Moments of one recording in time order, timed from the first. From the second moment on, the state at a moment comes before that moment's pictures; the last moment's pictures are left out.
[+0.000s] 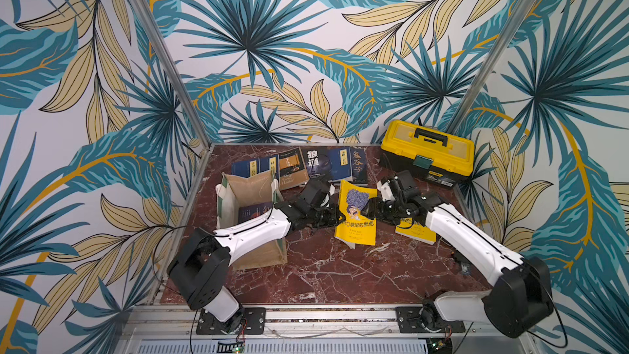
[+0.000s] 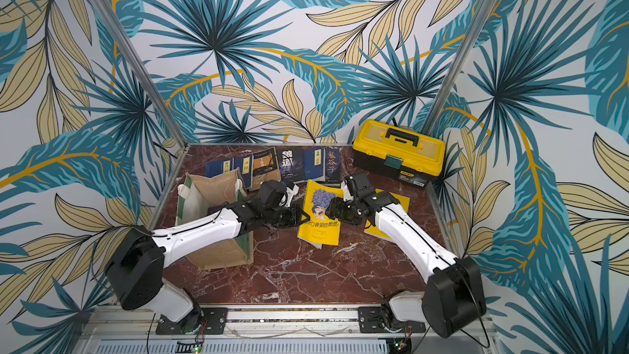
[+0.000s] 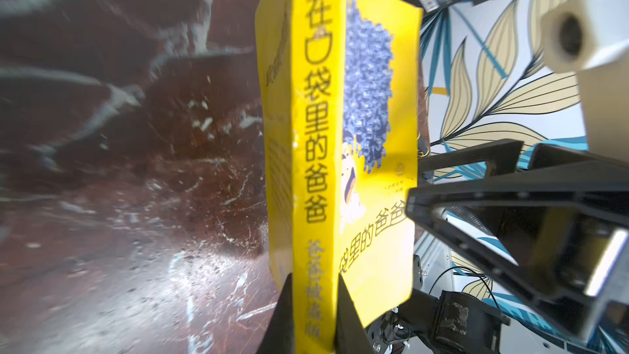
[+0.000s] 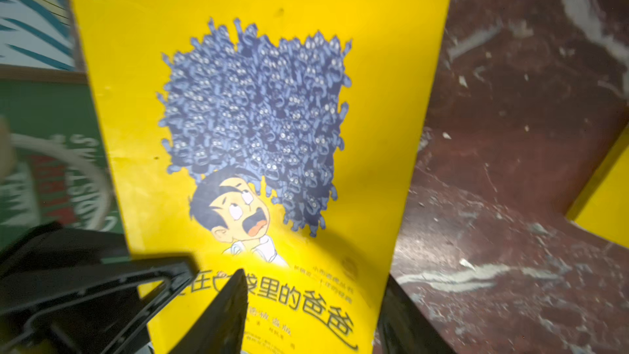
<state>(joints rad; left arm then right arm) -0.73 1.54 1.07 -0.25 0.35 -0.80 0.37 1.30 1.05 -0.69 -0.28 0.57</state>
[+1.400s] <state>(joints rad) -0.45 1.09 0.92 0.06 0.73 -0.96 0.37 1.29 1.01 0.00 -0.77 0.91</state>
